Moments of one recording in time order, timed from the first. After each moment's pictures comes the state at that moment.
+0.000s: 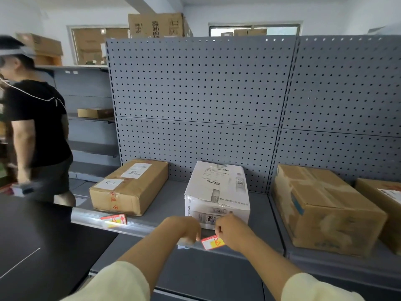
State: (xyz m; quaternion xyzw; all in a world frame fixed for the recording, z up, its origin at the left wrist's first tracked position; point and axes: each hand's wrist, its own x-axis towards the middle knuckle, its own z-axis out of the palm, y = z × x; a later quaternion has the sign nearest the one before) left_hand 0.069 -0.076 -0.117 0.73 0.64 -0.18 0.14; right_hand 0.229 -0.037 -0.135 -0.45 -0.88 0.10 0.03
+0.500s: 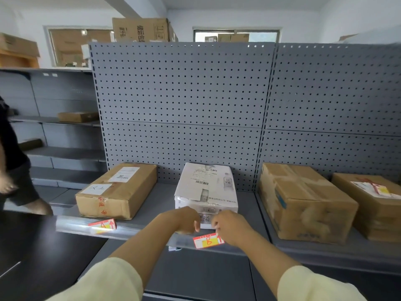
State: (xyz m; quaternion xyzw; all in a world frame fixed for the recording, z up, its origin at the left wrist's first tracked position) left_hand 0.077 -0.073 -0.099 0.76 0.63 -0.05 0.14; right_hand 0.251 -0.044 -0.125 -0.47 -0.88 0.05 0.06
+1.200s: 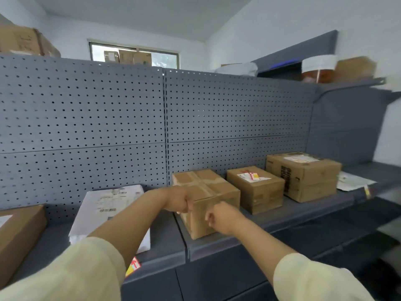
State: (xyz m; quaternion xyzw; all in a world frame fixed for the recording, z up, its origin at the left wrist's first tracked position) left_hand 0.263 -0.031 0.005 0.88 0.45 -0.04 0.12; right_hand 0.441 -0.082 -0.055 -0.64 -0.76 0.07 0.08
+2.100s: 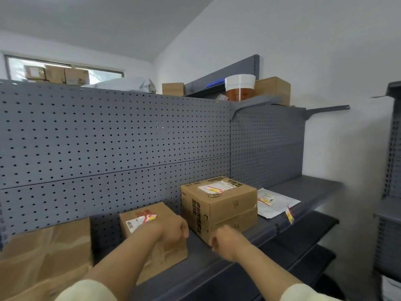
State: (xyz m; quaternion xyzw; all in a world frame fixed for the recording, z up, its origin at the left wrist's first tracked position) left_hand 0.677 0.047 -0.003 0.92 0.39 -0.04 0.08; right_hand 0.850 -0.047 -0.045 -0.75 -0.66 0.08 0.07
